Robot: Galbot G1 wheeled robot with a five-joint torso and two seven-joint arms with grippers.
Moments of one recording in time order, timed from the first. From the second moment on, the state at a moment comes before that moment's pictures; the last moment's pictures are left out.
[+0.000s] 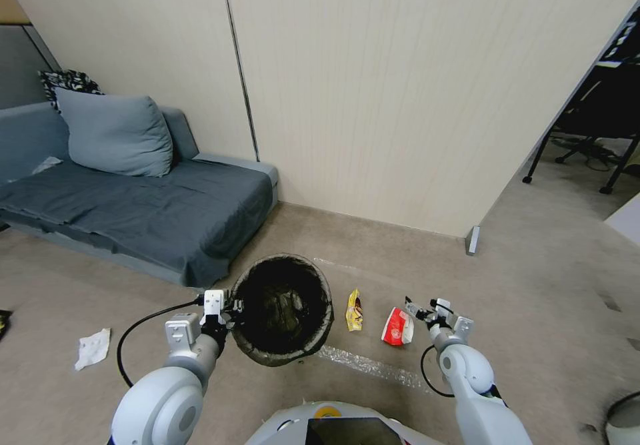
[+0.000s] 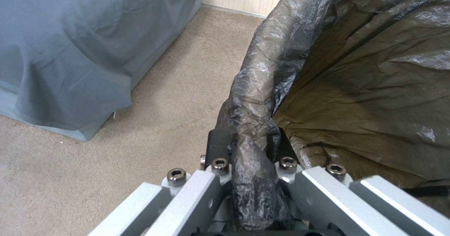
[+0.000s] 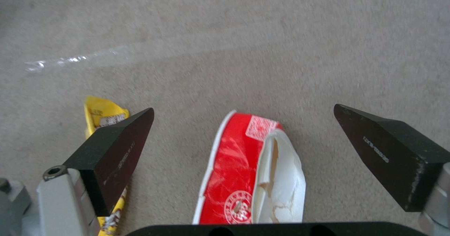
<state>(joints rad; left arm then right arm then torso) 1.70 -1.26 -0.59 -2.50 -0.52 0.72 -0.28 -1.43 1.36 0.67 1.73 0.60 -0.47 0.17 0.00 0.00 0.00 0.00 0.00</state>
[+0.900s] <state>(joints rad) 1.69 -1.26 -0.60 -2.50 -0.52 0.72 -0.28 -1.33 1.38 0.62 1.52 0.59 -0.47 0.20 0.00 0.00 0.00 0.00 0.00</state>
